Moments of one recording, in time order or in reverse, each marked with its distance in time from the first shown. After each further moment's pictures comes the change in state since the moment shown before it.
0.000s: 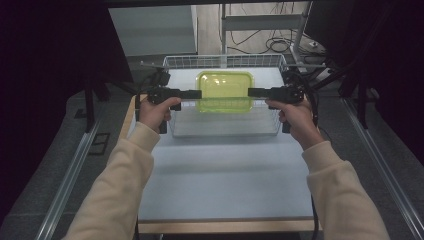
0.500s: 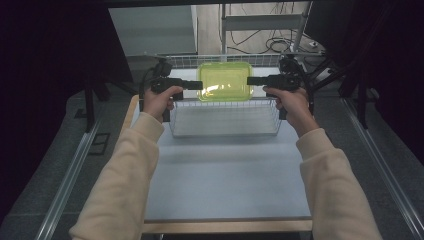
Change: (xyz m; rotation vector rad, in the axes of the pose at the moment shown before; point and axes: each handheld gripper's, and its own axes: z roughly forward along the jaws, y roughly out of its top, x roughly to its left) left arm 0.025 0.025 0.015 0.005 -0.011 -0.060; right arm -0.016 0.029 0.016 -0.006 -0.036 0.032
